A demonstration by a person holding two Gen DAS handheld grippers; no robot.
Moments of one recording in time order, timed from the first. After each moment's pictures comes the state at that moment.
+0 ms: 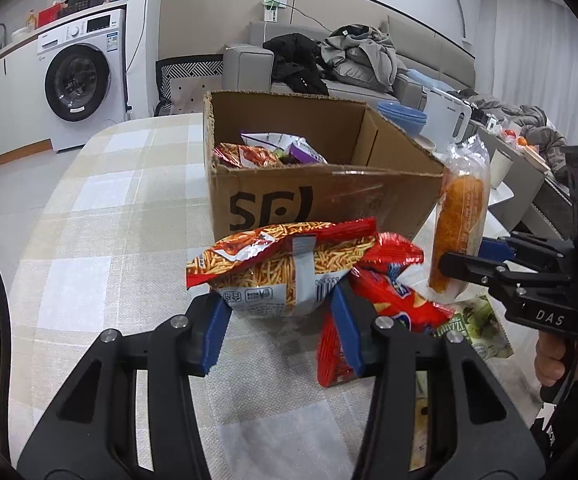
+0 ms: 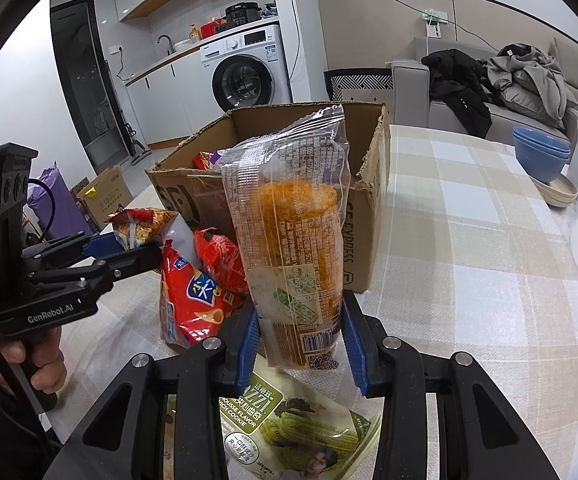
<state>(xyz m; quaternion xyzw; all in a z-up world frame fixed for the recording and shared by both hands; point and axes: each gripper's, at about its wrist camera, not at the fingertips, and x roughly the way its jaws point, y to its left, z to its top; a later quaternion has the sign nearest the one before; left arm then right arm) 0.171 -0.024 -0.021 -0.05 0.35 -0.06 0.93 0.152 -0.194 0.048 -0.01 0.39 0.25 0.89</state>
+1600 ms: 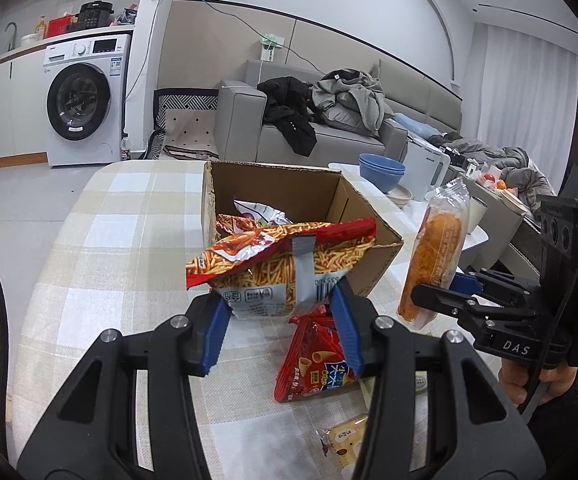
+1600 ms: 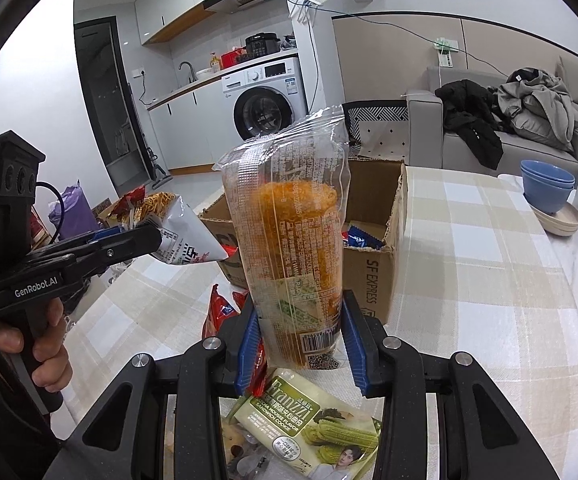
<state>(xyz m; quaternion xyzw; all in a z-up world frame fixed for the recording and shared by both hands) 0.096 -0.007 0.064 -0.09 0.28 -0.08 0.95 0.120 -0.195 0.087 0.00 0.33 0.28 0.90</state>
